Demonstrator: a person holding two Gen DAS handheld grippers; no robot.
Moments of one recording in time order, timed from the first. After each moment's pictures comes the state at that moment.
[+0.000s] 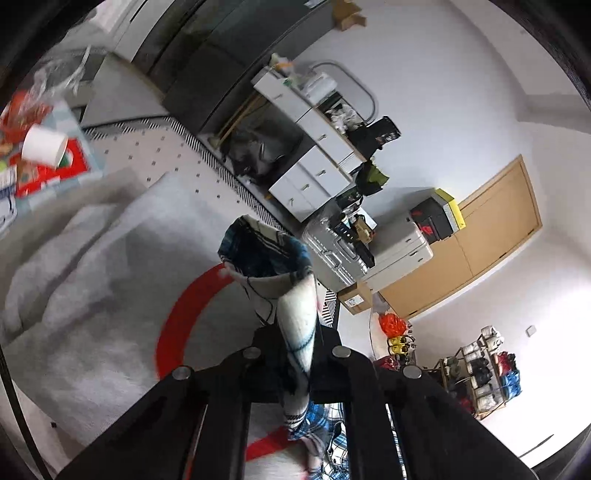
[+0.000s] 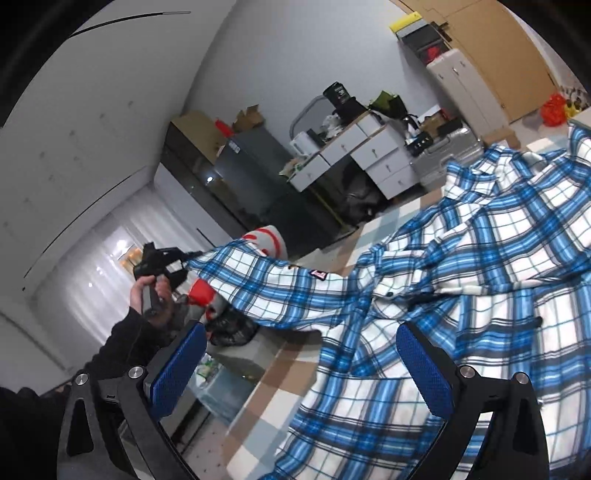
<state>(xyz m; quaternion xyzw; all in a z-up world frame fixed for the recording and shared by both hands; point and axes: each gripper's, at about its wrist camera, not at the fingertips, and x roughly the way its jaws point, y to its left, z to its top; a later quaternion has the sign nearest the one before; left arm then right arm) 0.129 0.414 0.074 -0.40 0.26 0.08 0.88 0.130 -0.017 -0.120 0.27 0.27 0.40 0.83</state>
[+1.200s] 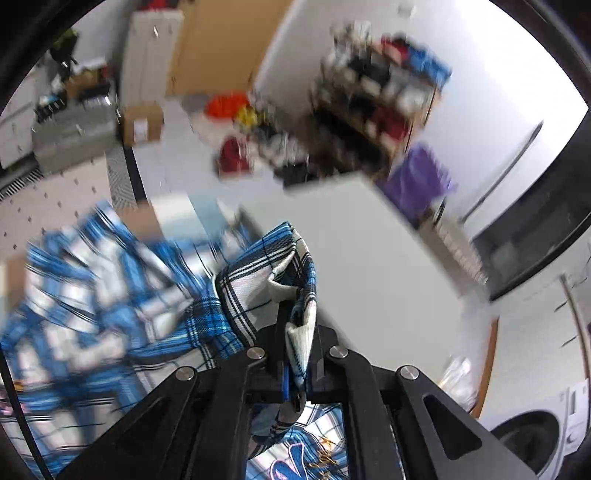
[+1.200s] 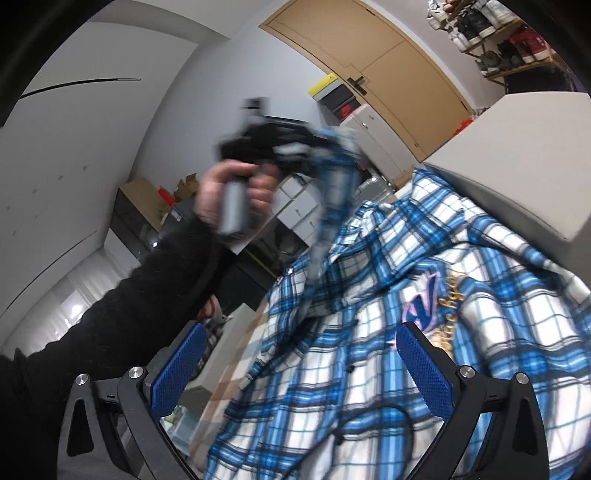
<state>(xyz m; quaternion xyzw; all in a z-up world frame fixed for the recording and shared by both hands) 0.317 -0.165 -0.076 -0.04 0.51 -0.32 0.80 0.048 -0.210 -0.141 0.33 0.22 0.25 0.88</state>
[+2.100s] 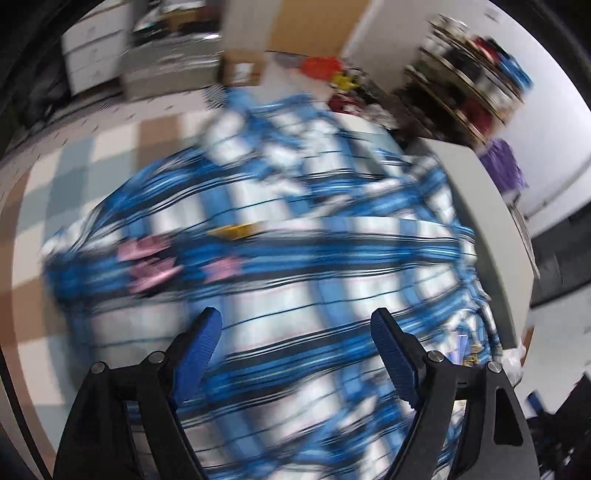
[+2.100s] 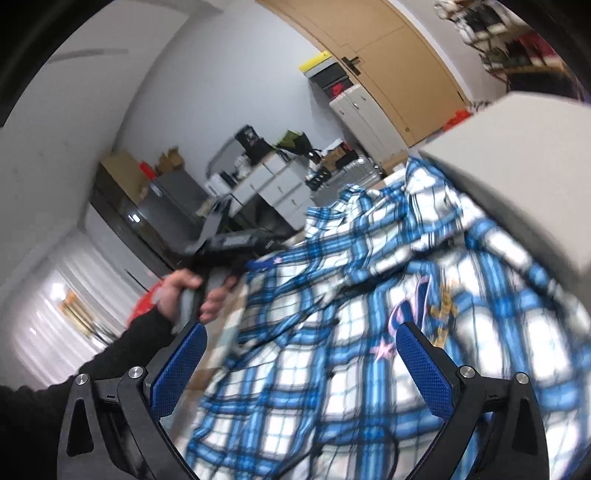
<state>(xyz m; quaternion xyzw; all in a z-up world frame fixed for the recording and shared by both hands) 0.287 0.083 -0.121 -0.06 0.57 -0.19 0.79 0.096 -0.194 -0.121 0.27 0.28 0.24 0.89</state>
